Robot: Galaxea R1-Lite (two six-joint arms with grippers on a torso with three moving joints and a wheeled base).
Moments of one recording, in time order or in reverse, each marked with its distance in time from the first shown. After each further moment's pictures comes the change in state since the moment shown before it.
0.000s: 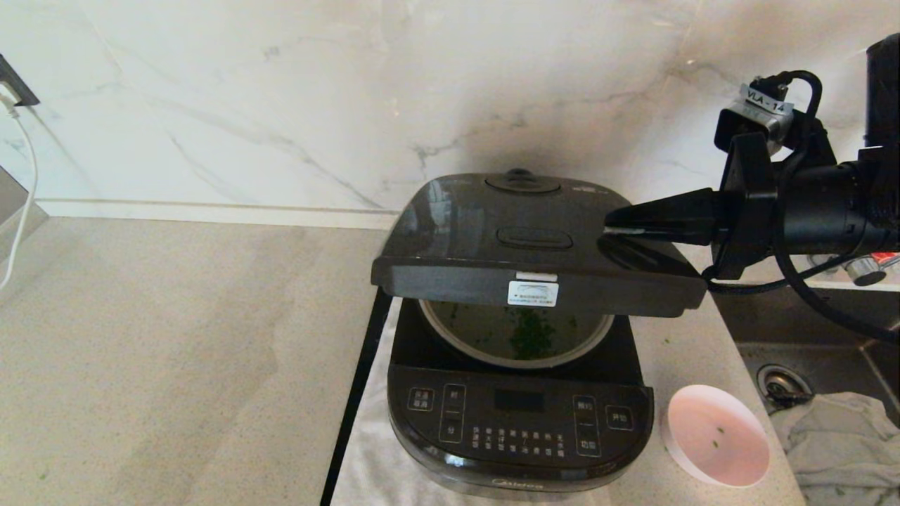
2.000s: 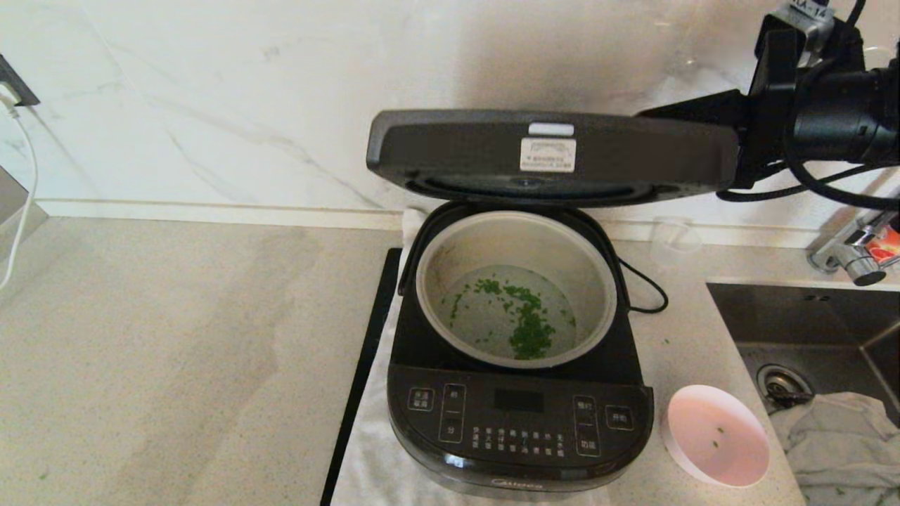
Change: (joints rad) left arm 0.005 -0.679 0.841 -0.059 0.035 0.146; right arm -0.090 0.085 -0.262 0.017 0.005 0.007
